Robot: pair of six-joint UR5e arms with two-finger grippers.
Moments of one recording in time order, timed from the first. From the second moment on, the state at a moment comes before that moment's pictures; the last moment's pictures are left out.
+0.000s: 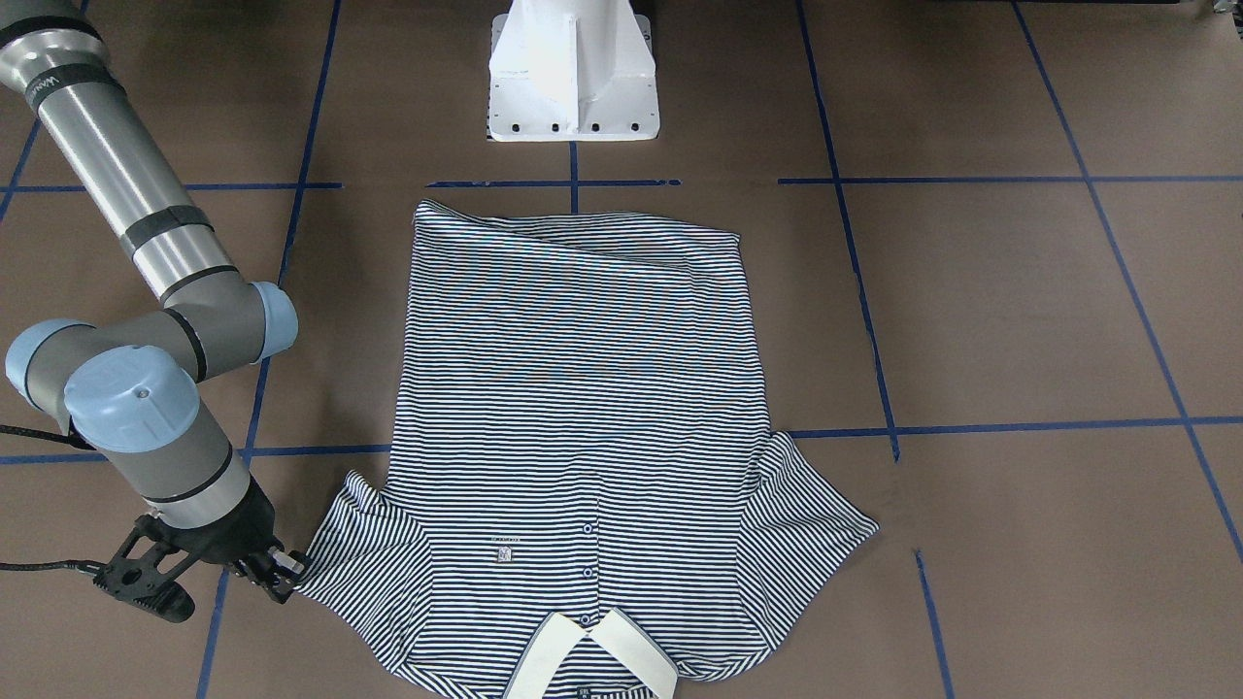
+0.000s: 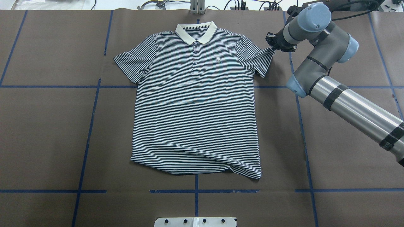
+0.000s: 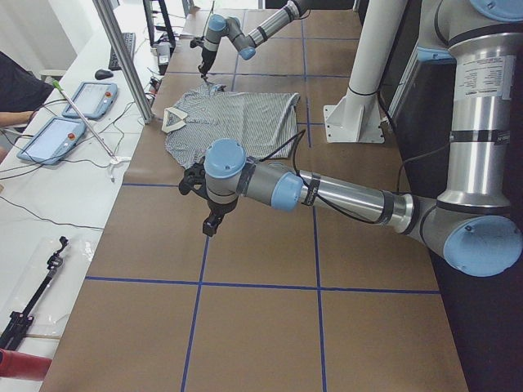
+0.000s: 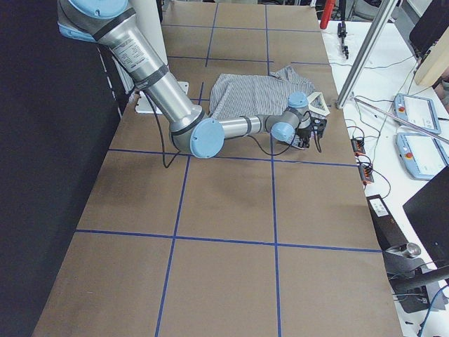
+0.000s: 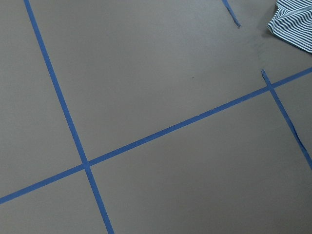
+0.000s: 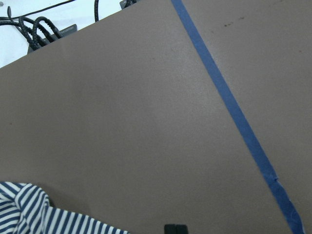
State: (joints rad) left arm -1.54 -1.54 -1.83 -1.68 -2.48 0.12; right arm 0.92 -0.87 1.00 -0.84 1.88 1.37
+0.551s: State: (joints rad) left arm -1.54 -1.54 -1.84 -1.68 -2.48 0.12; right arm 0.93 -0.91 1.06 -0.79 1.88 1.27
